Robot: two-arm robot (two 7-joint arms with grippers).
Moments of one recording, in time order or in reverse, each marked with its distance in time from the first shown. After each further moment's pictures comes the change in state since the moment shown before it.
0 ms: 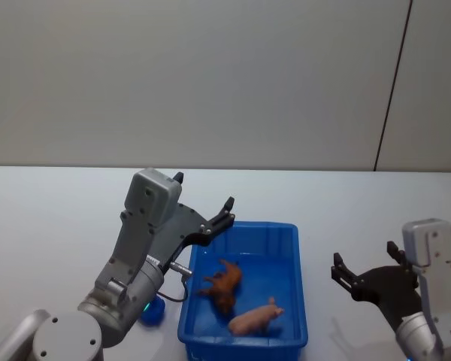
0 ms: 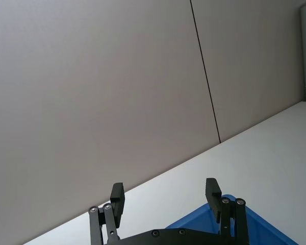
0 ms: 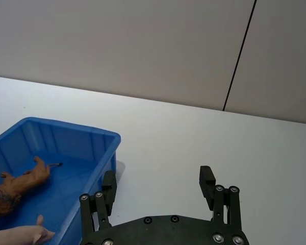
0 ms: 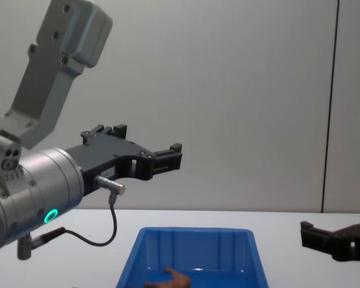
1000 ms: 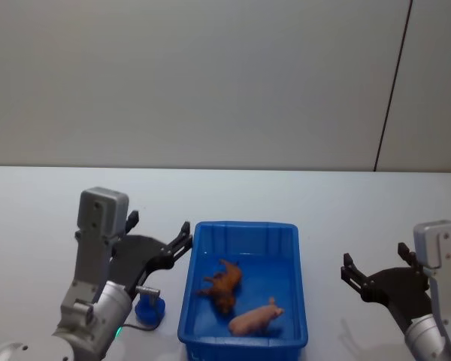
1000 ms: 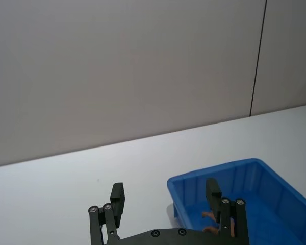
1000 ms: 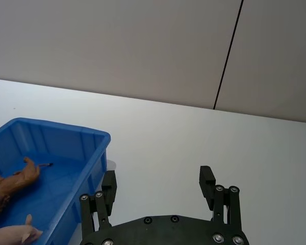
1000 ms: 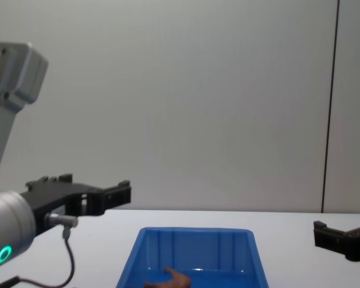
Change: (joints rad) left arm 0.095 0.040 -0.043 -0.035 -0.208 0.087 0.153; right arm -0.018 0.014 0.011 -0.020 0.010 0.002 -0.024
